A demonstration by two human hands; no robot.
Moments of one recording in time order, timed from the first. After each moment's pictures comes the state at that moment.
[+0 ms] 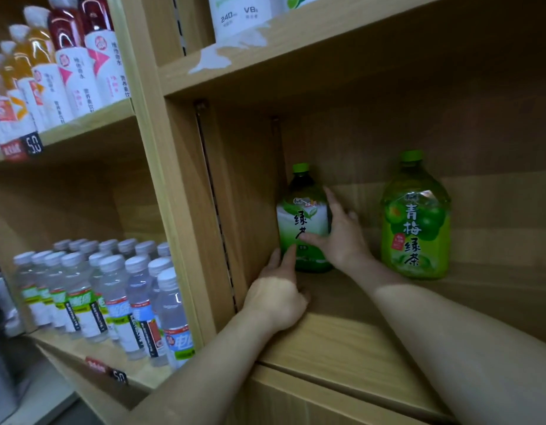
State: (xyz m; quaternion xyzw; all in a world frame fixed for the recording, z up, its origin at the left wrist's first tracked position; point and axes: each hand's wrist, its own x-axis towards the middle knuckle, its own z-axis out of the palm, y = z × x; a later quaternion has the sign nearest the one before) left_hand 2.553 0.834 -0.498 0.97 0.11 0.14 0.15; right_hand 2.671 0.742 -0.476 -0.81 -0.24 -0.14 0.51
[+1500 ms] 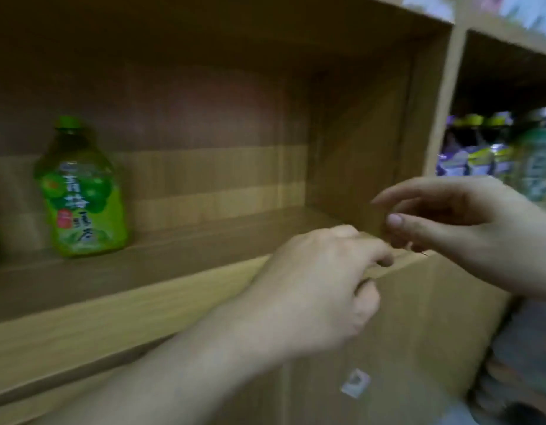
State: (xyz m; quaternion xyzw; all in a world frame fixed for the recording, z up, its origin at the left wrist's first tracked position) left_hand 2.475 0.496 -0.481 0.79 -0.54 0.21 0.22; right_hand 2.405 0.329 -0.449 -0.91 -0.11 -0.27 0.28
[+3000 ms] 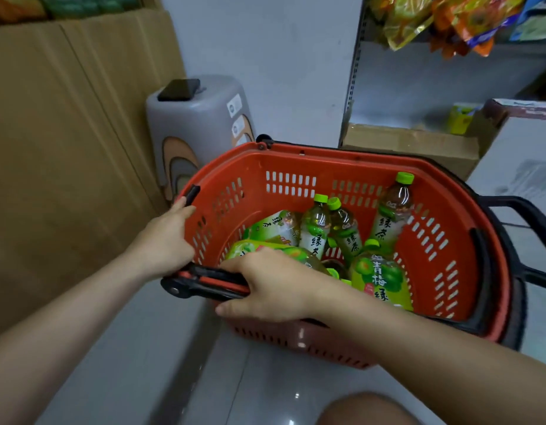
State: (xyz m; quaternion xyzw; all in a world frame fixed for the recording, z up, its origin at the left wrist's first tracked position) left_hand 2.216 0.147 -0.727 0.82 -0.54 -0.13 0.15; right_hand 2.031 0.114 -0.731 -0.96 0.18 -0.09 0.21
